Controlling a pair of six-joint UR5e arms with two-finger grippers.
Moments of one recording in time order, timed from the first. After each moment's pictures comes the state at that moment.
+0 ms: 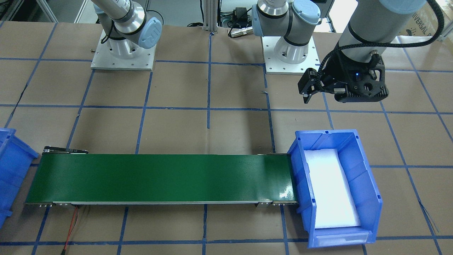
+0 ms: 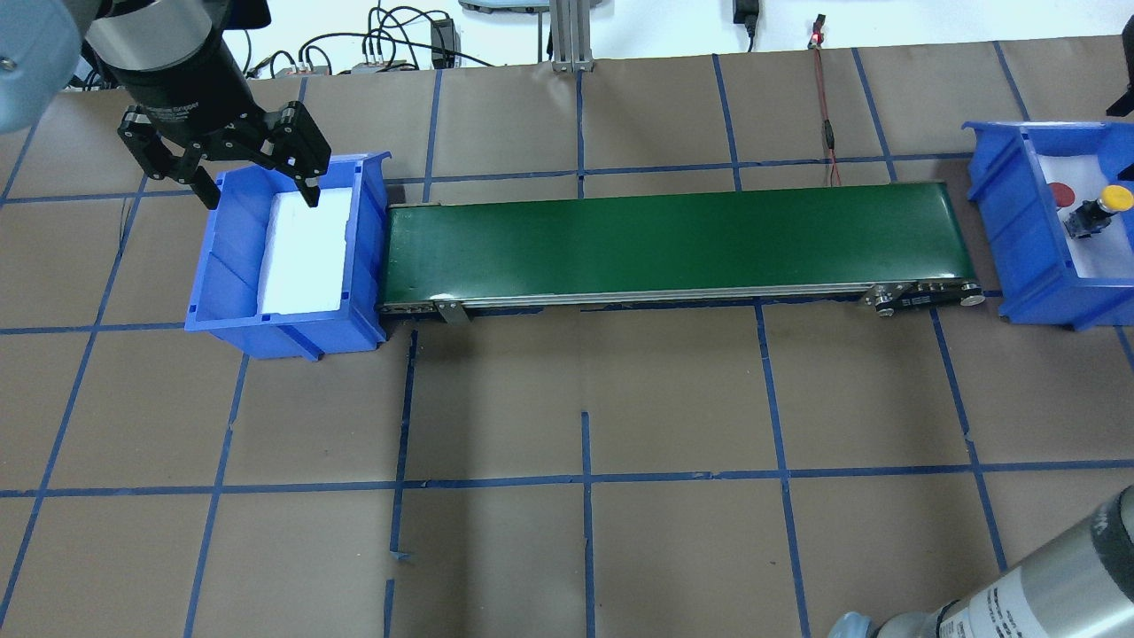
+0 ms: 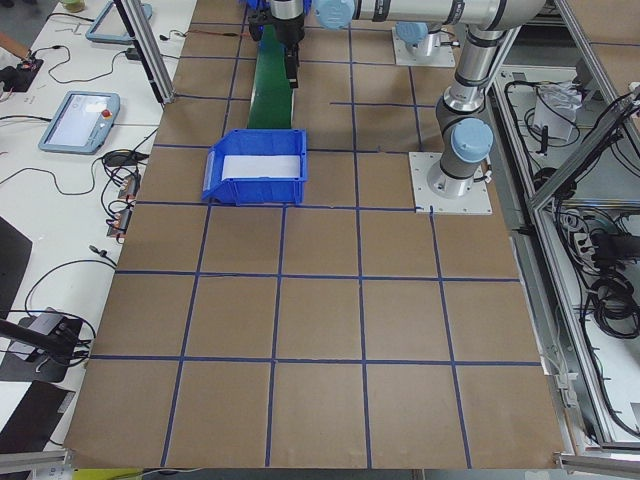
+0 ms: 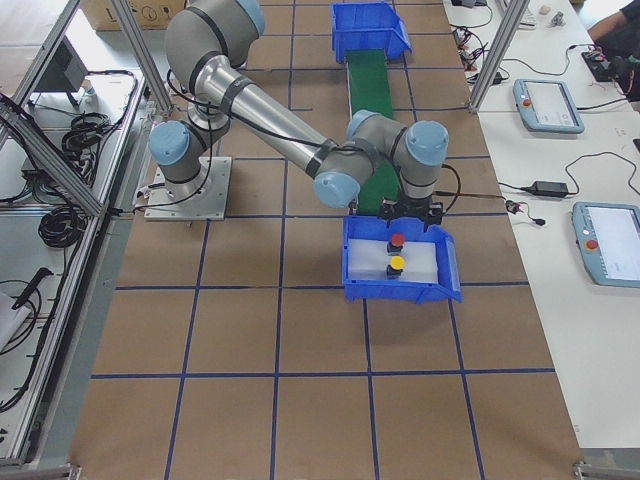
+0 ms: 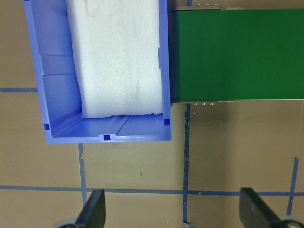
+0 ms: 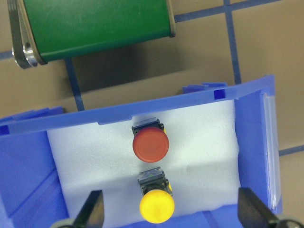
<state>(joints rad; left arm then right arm) -1.53 -1.66 -1.45 -1.67 1.63 0.04 0.98 -1.13 1.32 -1.84 -1.54 -1.91</state>
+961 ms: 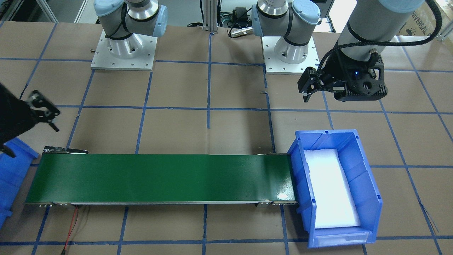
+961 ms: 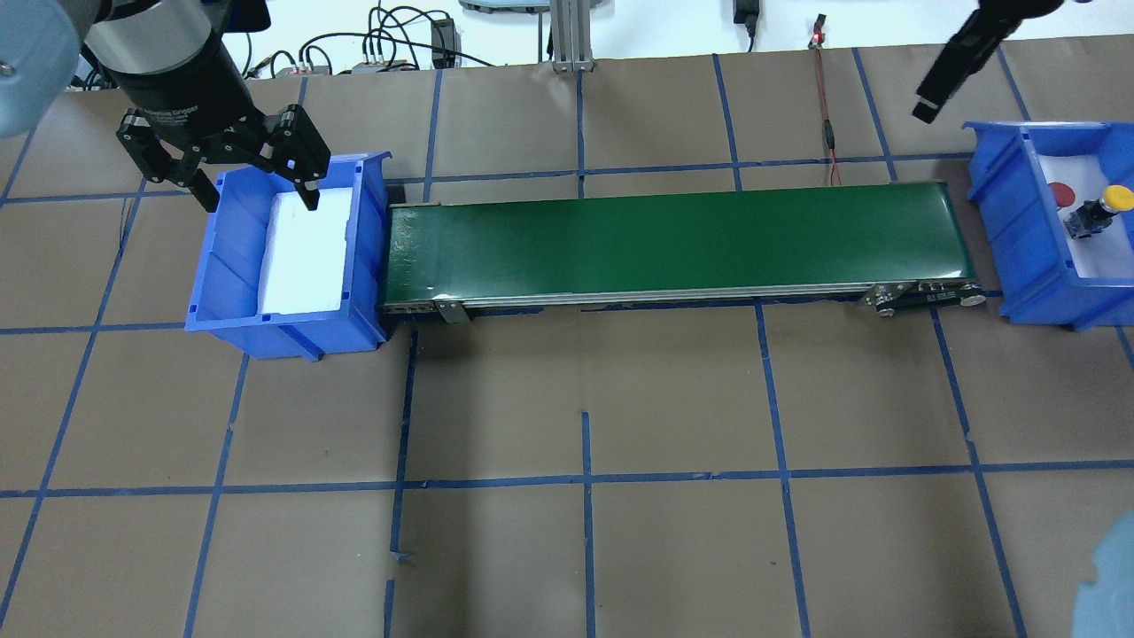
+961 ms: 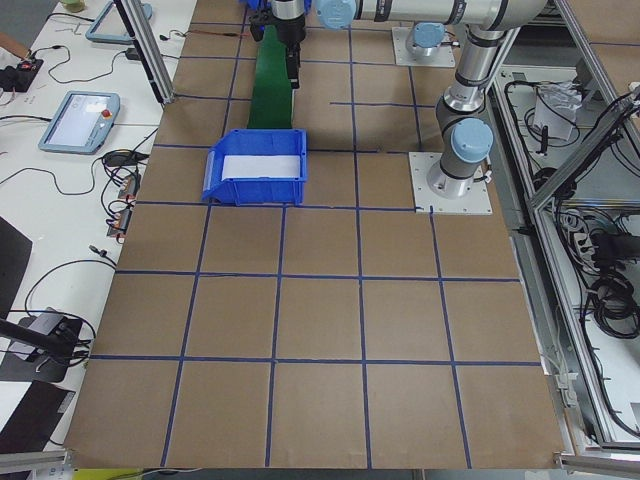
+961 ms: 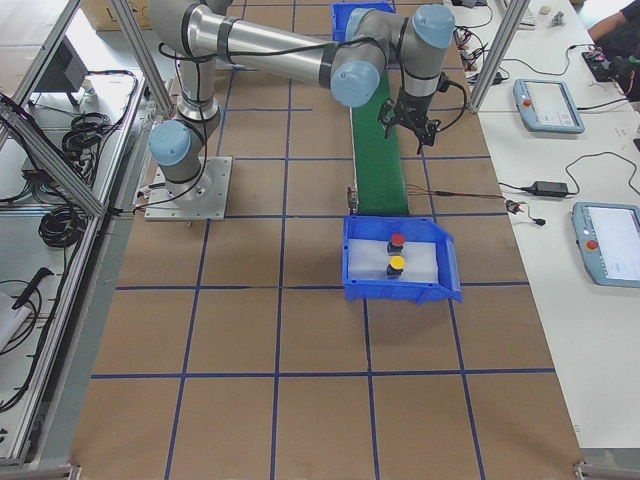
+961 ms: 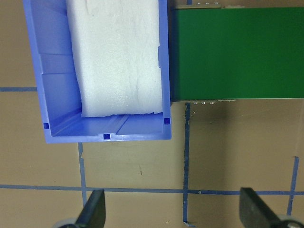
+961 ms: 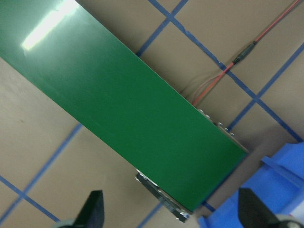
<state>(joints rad) -1.53 -1.65 -1.46 -1.67 1.63 0.04 1.42 -1.32 1.31 -1.59 -1.59 -0.84</state>
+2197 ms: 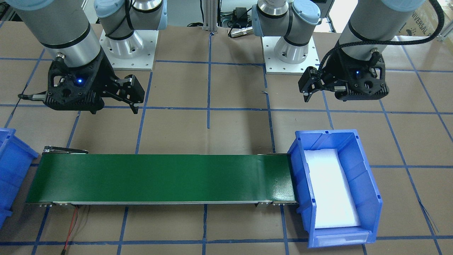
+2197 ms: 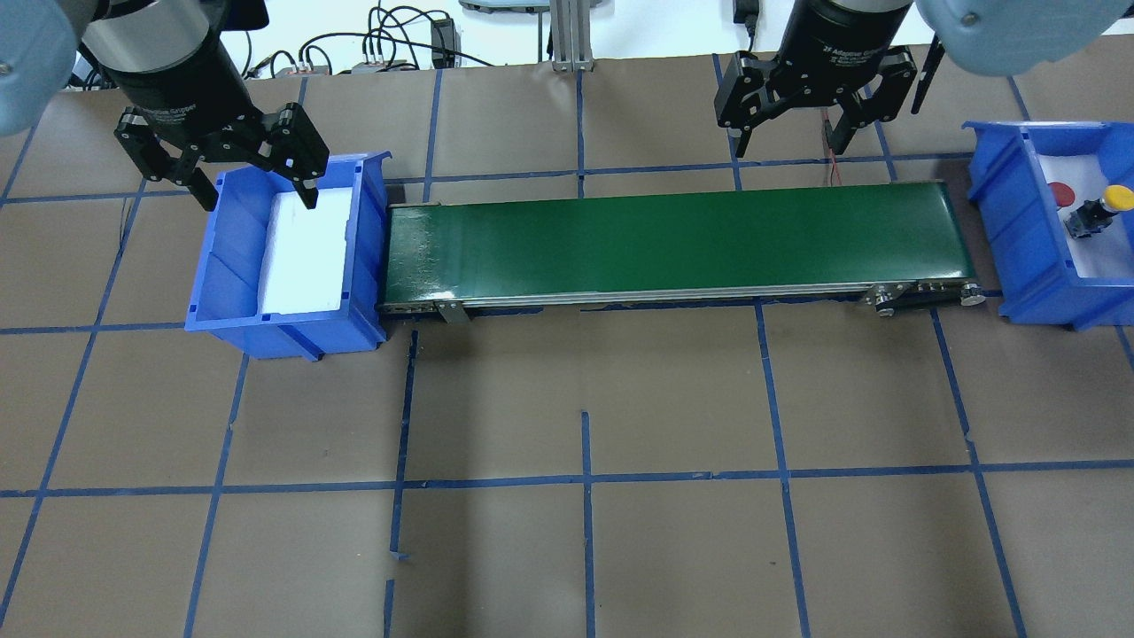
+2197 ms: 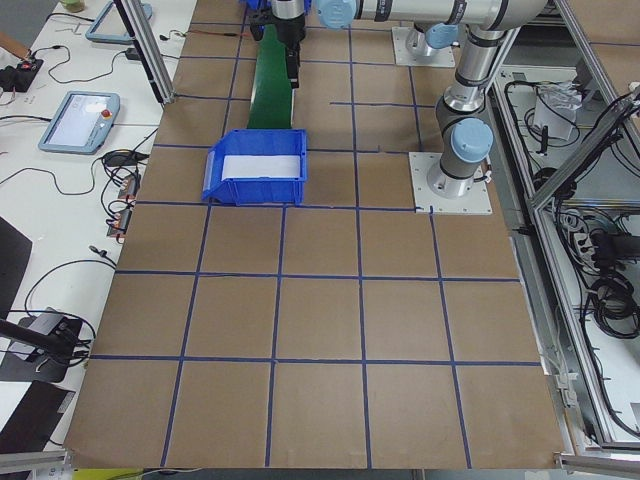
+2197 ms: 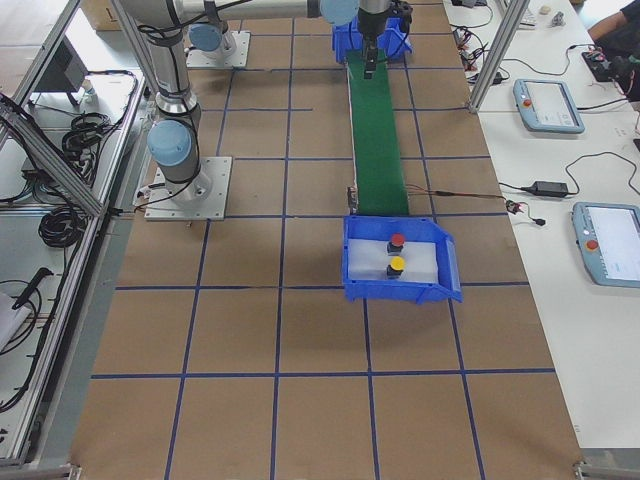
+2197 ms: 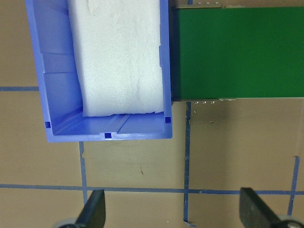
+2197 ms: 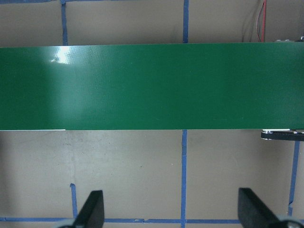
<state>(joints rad) -1.52 -1.65 -1.46 -1.67 1.63 0.04 1.63 -1.43 1.41 -1.57 -1.54 0.05</state>
